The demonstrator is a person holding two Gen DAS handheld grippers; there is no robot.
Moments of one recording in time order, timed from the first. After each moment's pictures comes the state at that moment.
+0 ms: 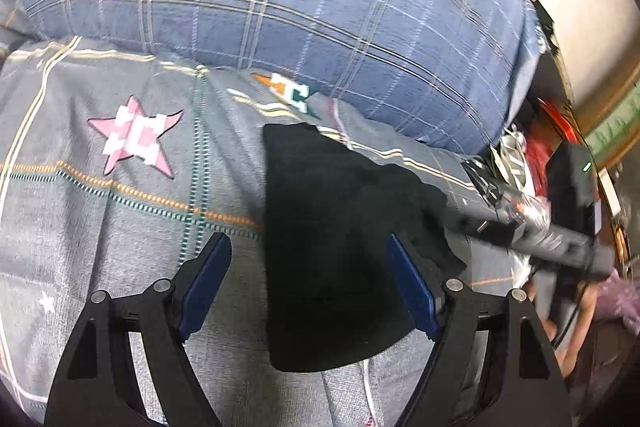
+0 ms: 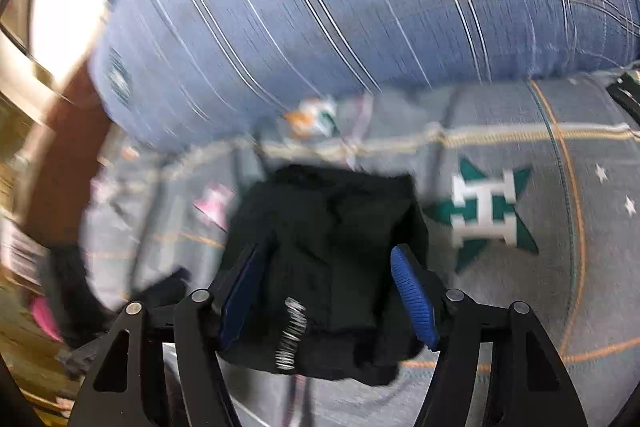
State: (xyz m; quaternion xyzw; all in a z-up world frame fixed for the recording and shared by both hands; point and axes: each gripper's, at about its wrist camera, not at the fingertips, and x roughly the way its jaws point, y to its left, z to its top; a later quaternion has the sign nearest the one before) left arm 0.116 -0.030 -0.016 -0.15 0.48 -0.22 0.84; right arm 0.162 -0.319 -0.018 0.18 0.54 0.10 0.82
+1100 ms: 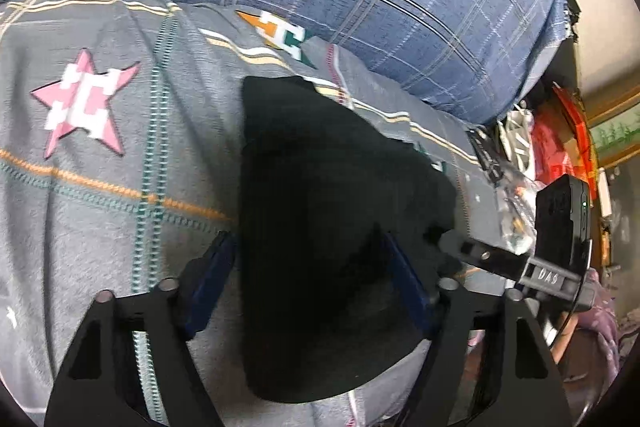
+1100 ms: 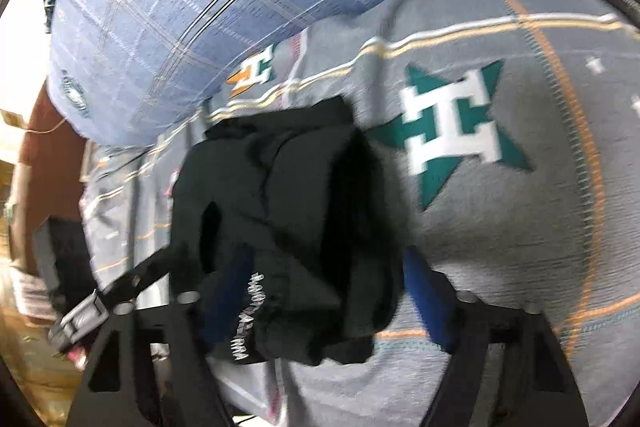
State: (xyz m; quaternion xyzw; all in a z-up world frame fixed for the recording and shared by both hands) left arm 0.160 -0.054 -0.048 -0.16 0.58 -0.25 0.76; right arm 0.158 -0.345 -0.049 0.26 0.57 0.09 0.77
